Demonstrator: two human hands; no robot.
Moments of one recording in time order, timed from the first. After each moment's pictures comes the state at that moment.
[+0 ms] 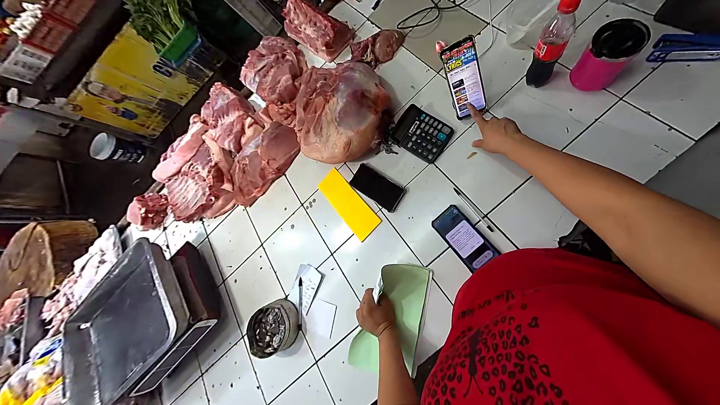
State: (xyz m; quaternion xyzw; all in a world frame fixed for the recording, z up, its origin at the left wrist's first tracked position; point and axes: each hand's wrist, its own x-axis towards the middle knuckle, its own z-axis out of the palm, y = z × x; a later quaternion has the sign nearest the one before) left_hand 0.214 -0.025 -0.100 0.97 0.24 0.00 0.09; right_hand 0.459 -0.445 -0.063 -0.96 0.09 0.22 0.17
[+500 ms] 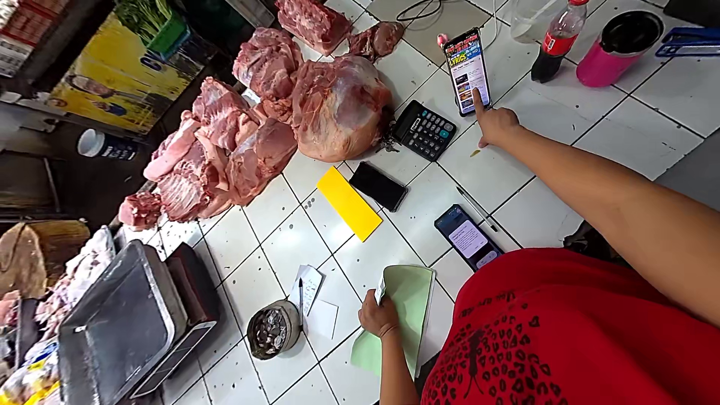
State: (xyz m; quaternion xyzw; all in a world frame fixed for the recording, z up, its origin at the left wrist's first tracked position) left_hand 0.215 -0.024 -0.099 0.97 0.23 0.00 0.10; right_hand 0.477 -0.432 -0.055 -0.96 0.13 0.22 0.11
